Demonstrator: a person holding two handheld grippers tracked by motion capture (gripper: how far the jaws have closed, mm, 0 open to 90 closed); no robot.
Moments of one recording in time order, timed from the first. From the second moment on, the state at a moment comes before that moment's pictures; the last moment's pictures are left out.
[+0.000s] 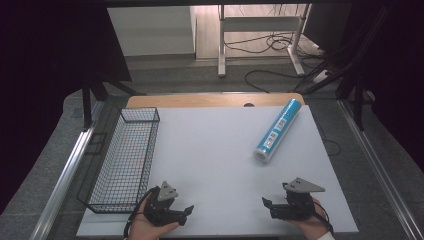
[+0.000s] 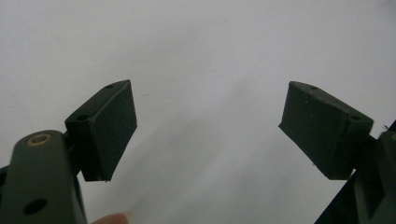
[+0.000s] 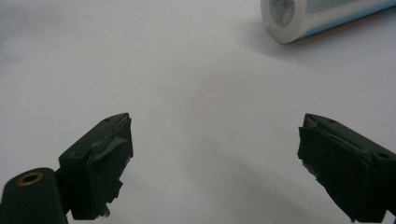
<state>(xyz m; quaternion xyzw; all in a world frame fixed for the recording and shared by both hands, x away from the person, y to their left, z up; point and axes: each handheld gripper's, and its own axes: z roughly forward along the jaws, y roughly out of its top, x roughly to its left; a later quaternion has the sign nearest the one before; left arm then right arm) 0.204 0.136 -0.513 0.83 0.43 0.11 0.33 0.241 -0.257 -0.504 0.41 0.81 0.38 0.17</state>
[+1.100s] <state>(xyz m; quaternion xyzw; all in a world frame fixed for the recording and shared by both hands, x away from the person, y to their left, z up) 0.226 0.113 -0.494 0.82 0.44 0.08 0.36 0.237 -0.276 -0.503 0.41 0.81 0.37 0.18</state>
